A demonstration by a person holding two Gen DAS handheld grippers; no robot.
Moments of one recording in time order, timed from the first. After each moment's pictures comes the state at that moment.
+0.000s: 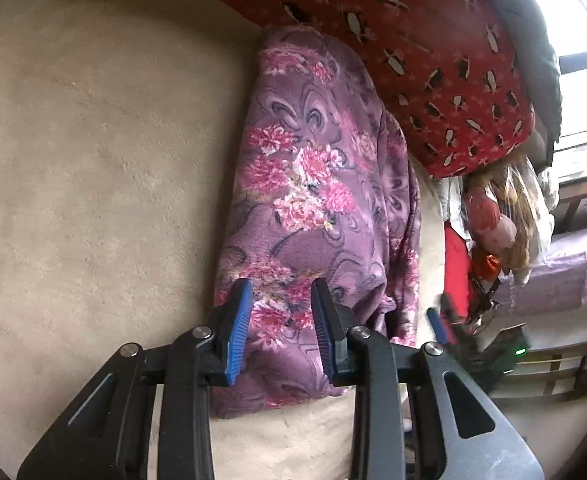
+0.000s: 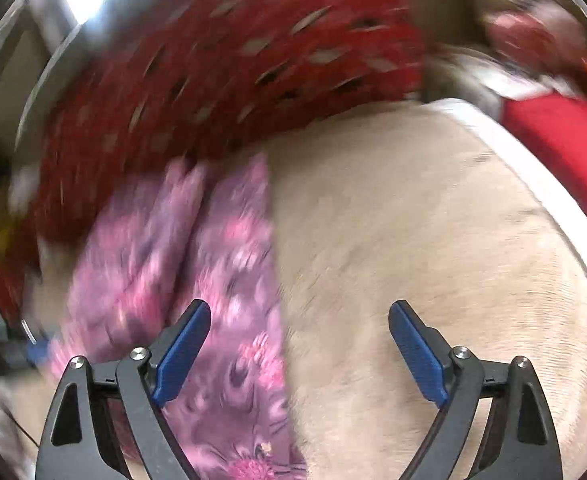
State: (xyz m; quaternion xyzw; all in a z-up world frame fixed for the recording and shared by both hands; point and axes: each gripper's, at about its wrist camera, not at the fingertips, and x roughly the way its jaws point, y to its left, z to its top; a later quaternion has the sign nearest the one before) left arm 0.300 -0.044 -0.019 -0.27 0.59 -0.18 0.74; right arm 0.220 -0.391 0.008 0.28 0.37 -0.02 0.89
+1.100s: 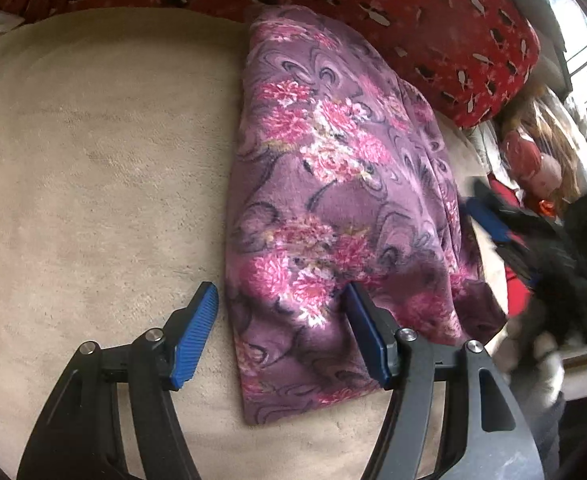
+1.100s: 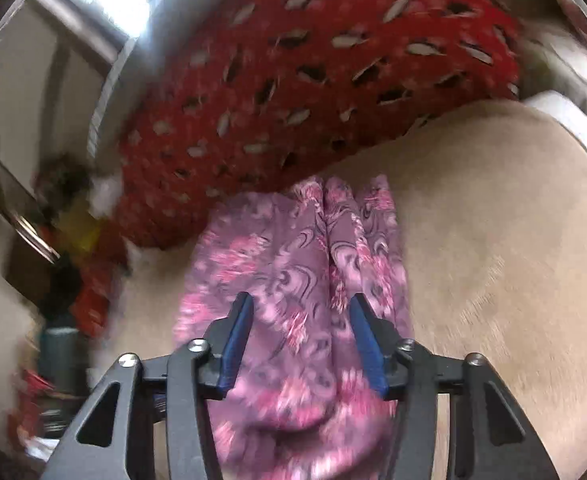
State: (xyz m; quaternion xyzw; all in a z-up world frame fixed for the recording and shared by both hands) left arm 0.285 -0.078 -0.028 -0.14 0.58 -0.15 0.79; right arm 0.300 -0.341 0.006 0.26 0.41 0.13 0.86
